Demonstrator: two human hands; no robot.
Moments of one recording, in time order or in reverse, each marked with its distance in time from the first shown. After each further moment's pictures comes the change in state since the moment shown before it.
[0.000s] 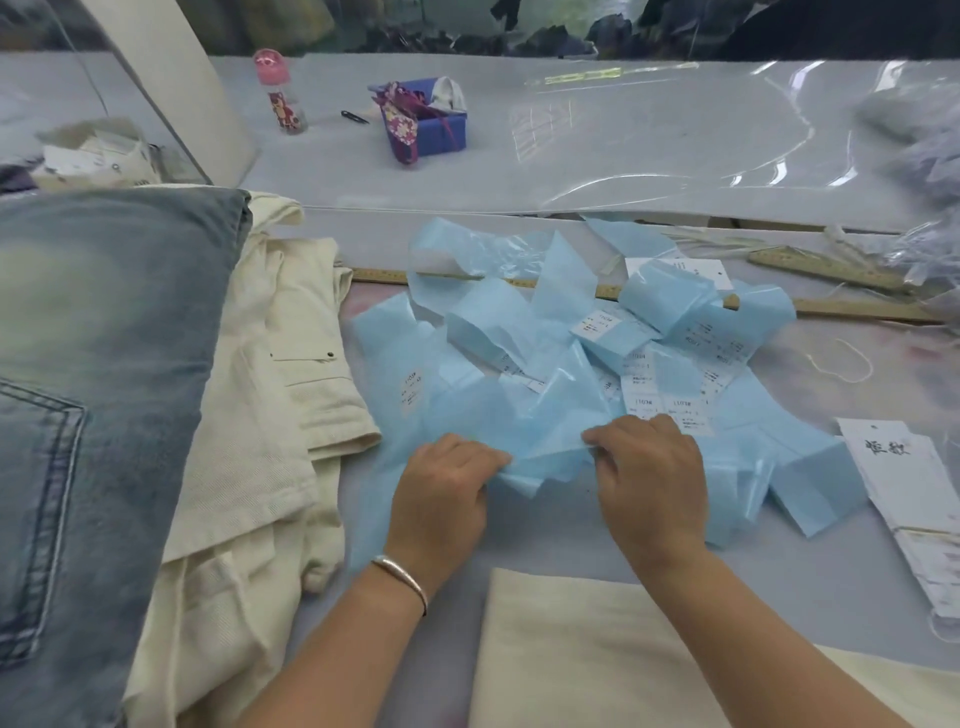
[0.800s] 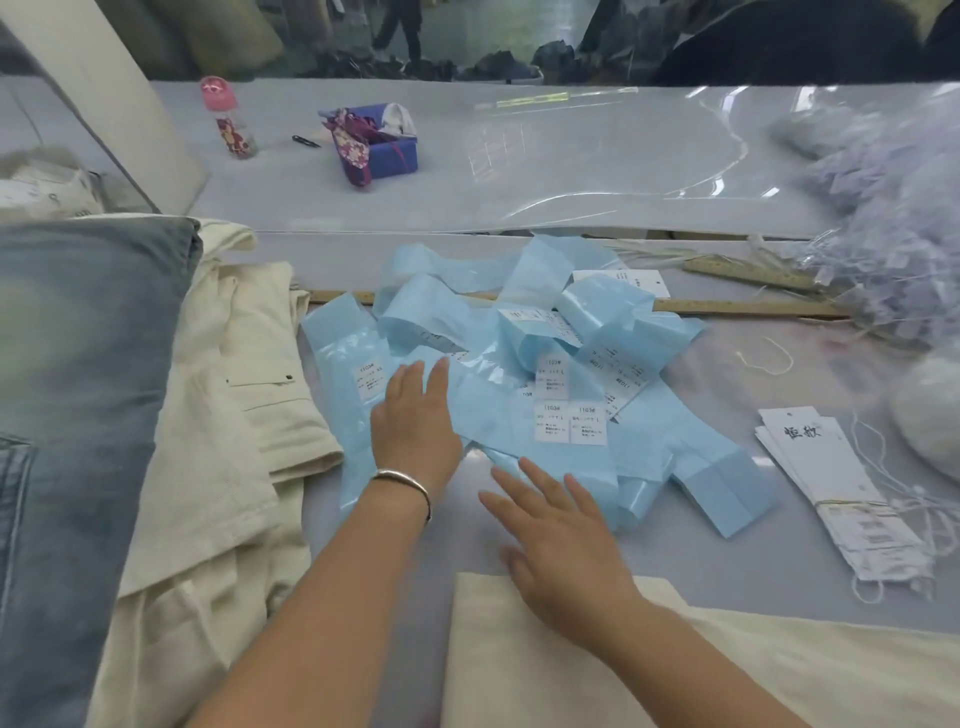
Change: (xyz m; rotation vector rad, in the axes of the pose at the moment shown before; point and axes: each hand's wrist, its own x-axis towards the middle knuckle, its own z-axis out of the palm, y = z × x) left_hand 0.069 -0.011 0.016 0.253 -0.312 -0.428; right_hand -0.047 -0.018 -0.004 -0.059 -0.634 -0.167
